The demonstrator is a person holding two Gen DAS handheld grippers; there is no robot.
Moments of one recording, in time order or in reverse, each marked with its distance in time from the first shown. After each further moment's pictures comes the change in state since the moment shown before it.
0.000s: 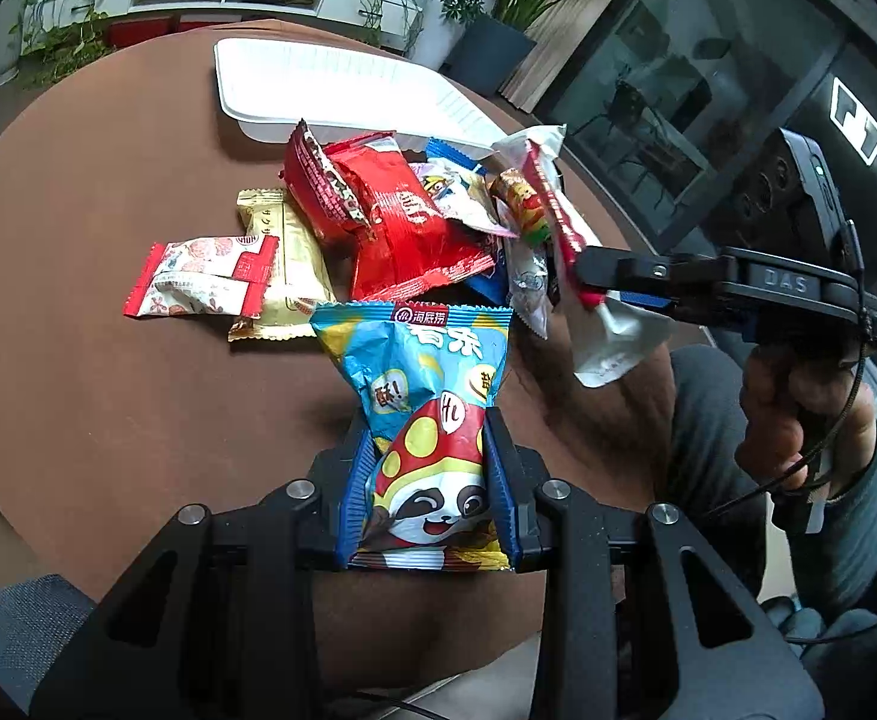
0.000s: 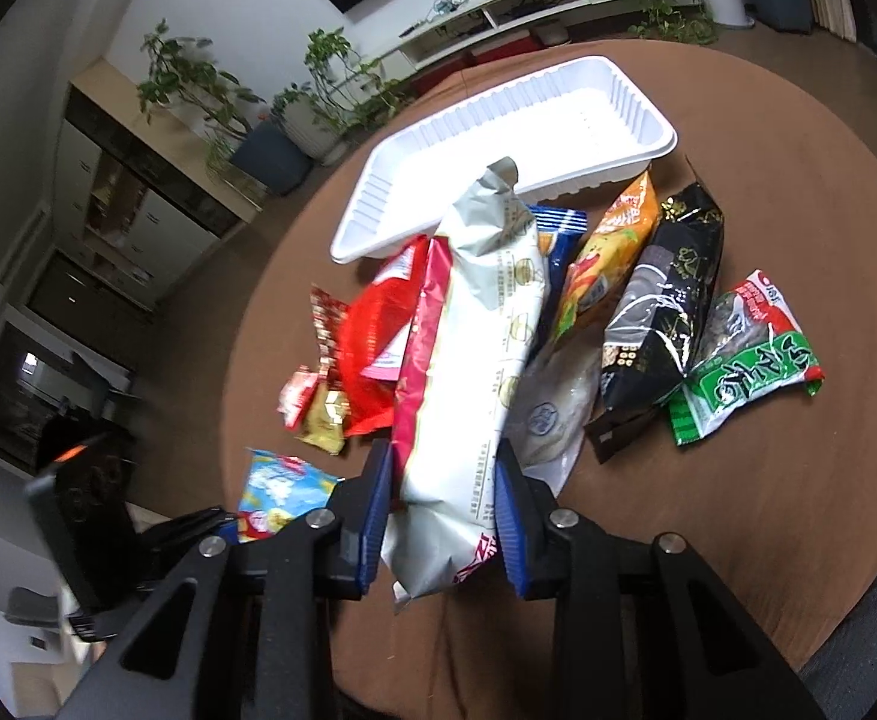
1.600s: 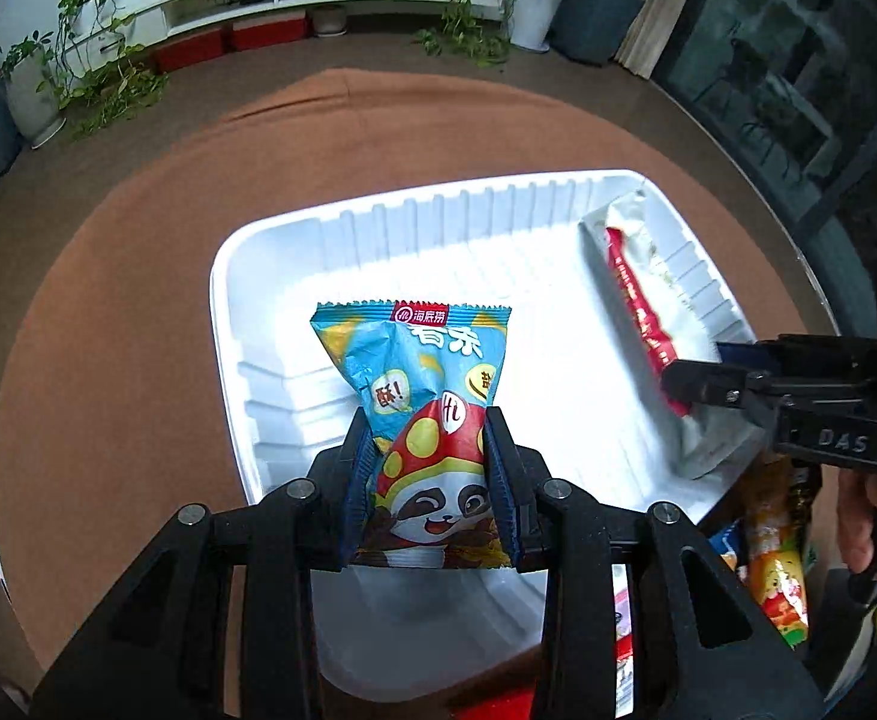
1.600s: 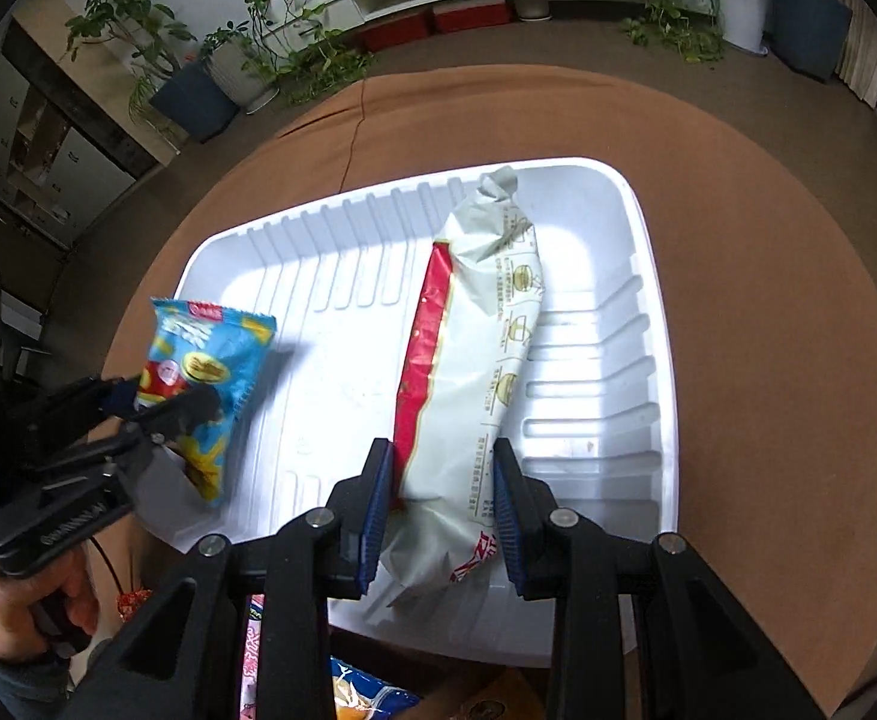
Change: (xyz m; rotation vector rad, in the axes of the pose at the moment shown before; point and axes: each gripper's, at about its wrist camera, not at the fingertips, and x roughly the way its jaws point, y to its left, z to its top) left arm 0.155 0.057 0.262 0.041 0.124 0.344; right arm 0.127 -0.042 0.213 -0.107 0.158 -0.264
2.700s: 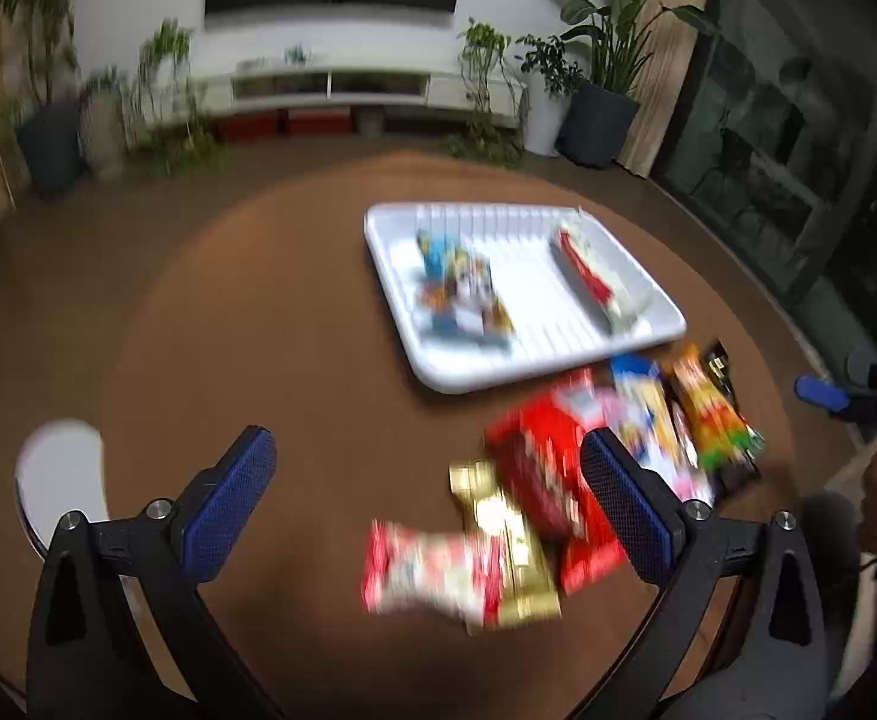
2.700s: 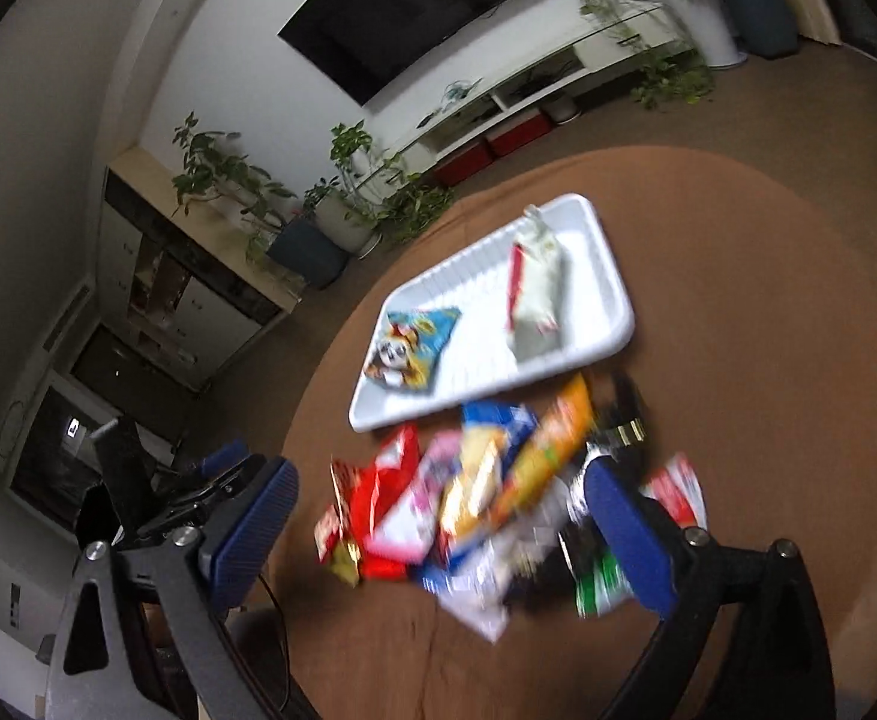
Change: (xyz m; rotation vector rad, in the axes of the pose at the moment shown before) left arm -0.167 0.029 -0.188 -0.071 -0.278 0.002; right arm -0.142 -0.011 -0.203 0.166 -0.369 0.353
